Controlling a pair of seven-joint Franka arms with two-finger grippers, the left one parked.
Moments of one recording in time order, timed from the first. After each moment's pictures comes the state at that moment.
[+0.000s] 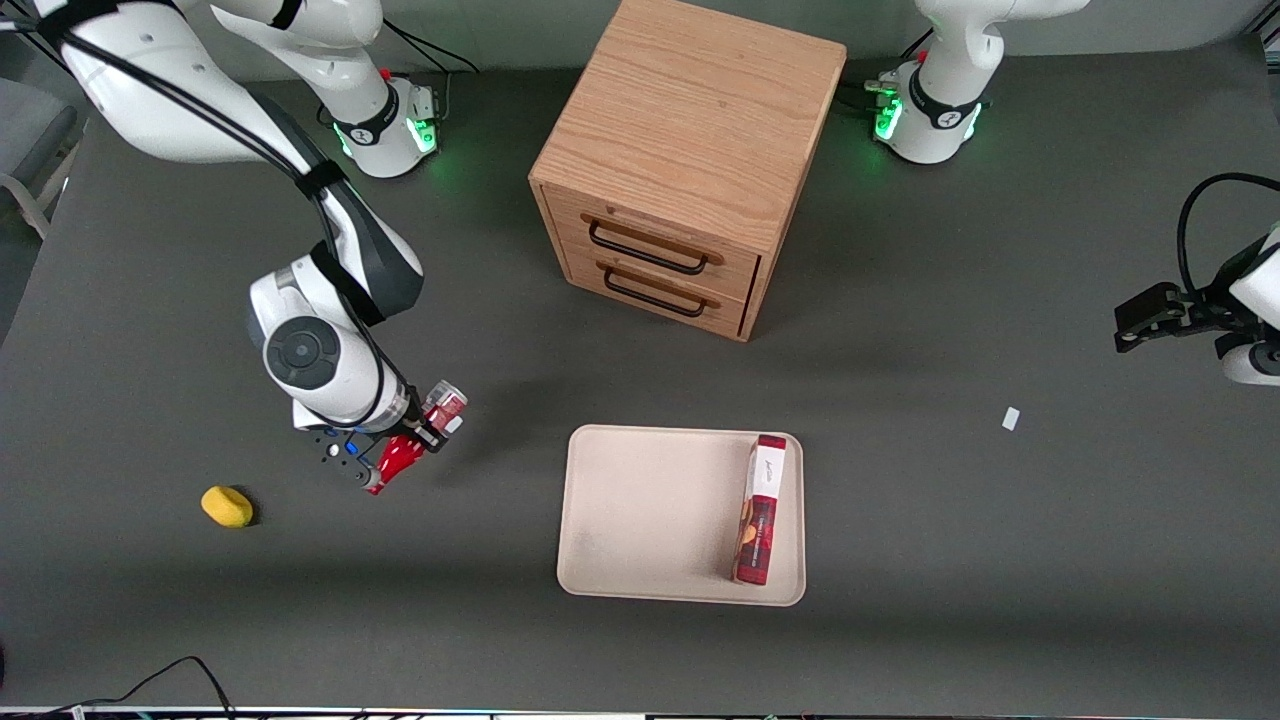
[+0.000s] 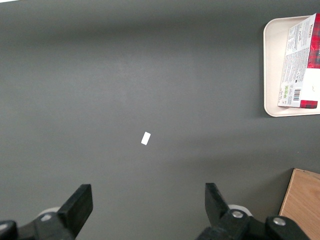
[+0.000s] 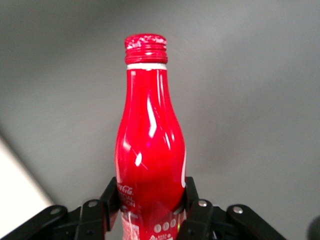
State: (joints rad) arm -0.17 0.51 0.58 -1.65 -0.37 2.03 1.13
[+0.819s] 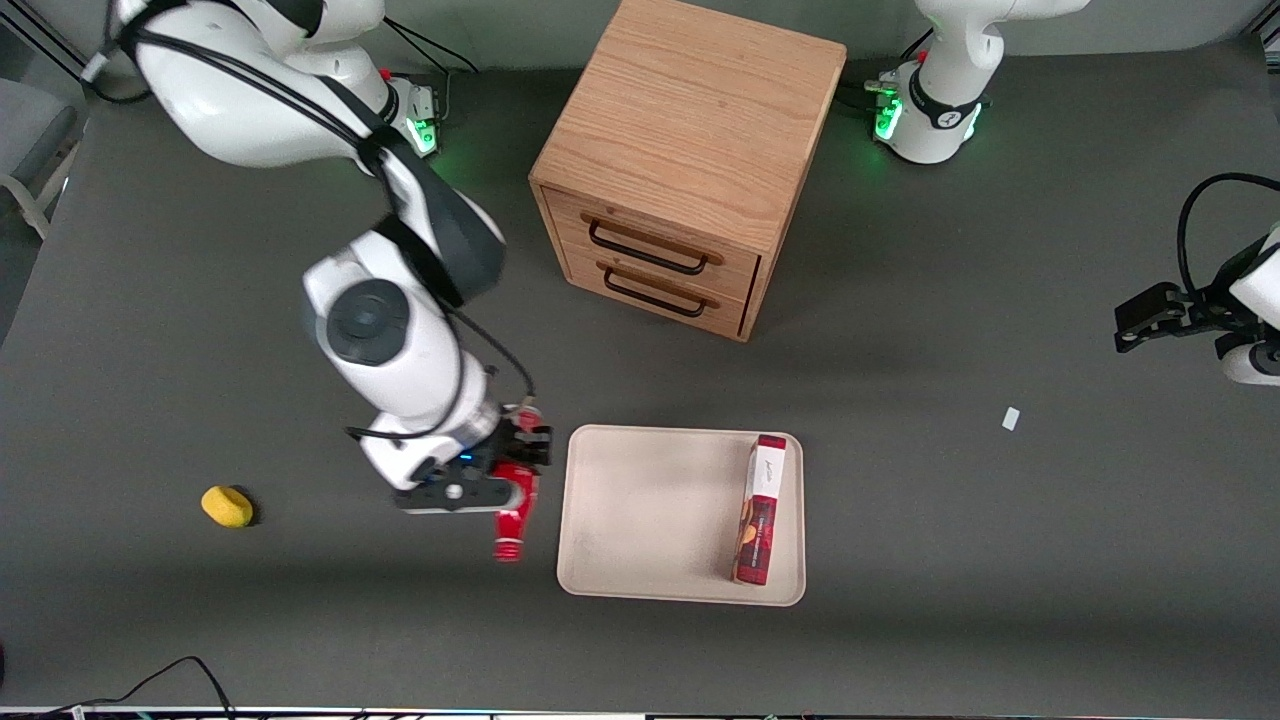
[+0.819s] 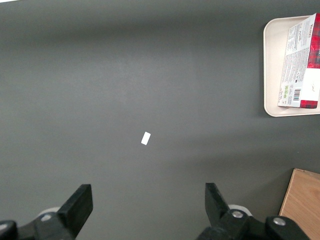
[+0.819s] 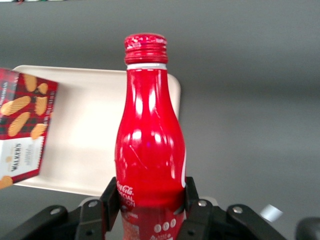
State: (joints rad) arm 0.19 0.81 0.50 -1.08 -0.36 1.98 0.63
